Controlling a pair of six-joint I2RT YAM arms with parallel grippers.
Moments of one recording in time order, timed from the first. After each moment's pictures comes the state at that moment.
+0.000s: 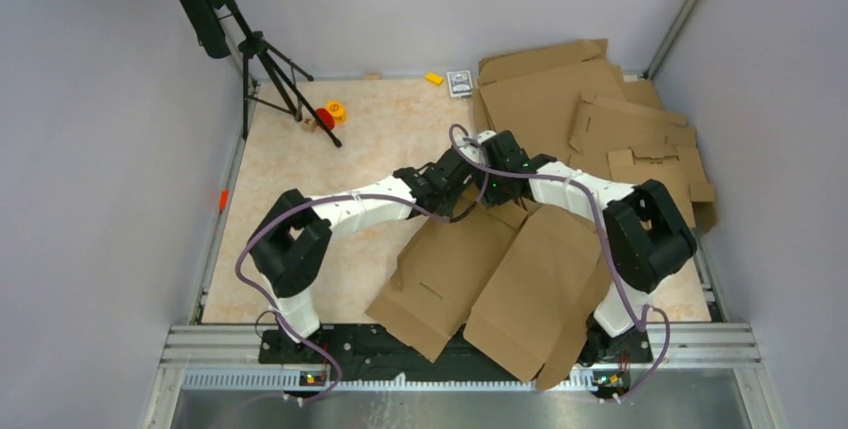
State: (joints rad) left arm -0.86 1.78 1.26 -0.41 -0.29 -0.22; right arm 0.59 1.69 1.08 -0.36 0.06 0.06
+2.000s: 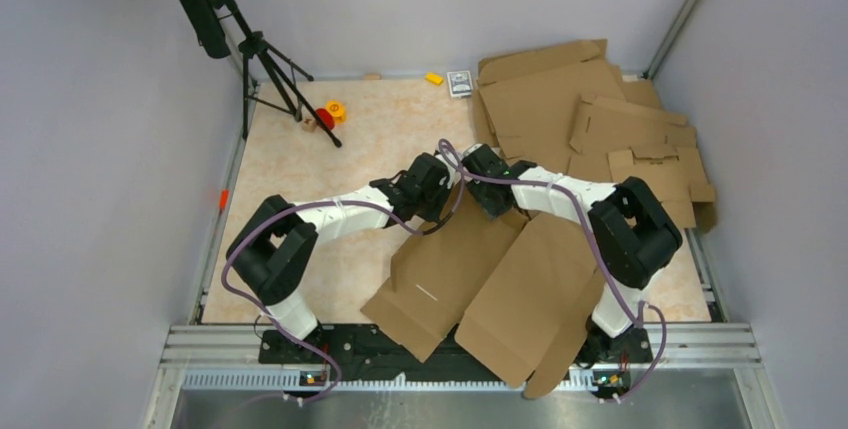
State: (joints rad) left arm -0.77 1.69 1.02 -0.18 -0.07 -0.18; right arm 0.69 1.75 1.11 -0.49 0.36 -0.02
